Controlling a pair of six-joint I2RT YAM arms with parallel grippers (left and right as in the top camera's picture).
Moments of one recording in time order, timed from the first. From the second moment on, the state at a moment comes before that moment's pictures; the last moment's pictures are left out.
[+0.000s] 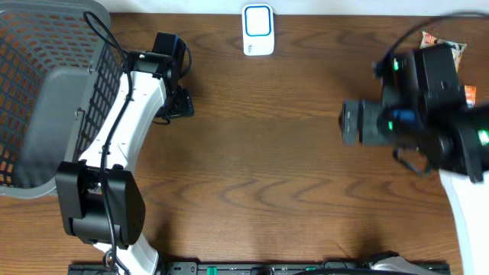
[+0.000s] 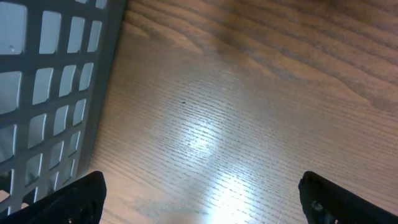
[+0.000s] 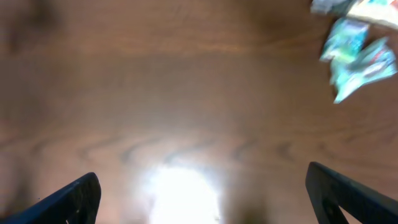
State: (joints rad) left arm -0.17 1.84 1.56 -1.19 -0.27 -0.41; right arm 0.30 1.36 1.85 -1.57 0.04 0.27
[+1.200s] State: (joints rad) left arm -0.17 1.84 1.56 -1.19 -0.27 -0.41; right arm 0.32 1.31 1.84 -1.68 -0.03 0.31
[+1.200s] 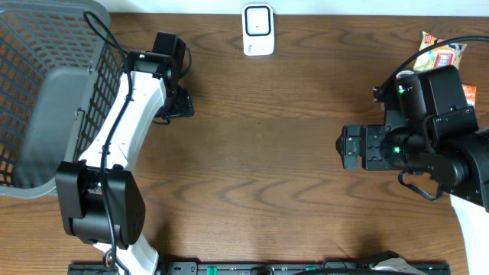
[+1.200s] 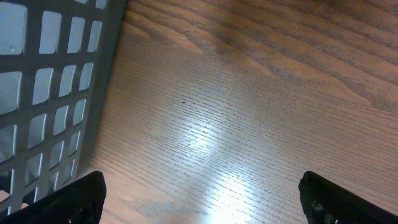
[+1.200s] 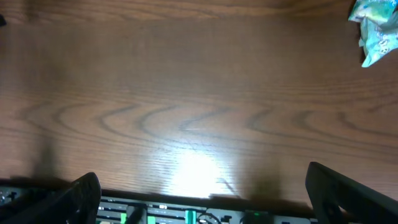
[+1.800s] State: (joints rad) left arm -0.17 1.84 1.56 -1.19 -0.27 -0.41; right arm 0.31 1.06 1.56 -1.48 -0.02 0.30
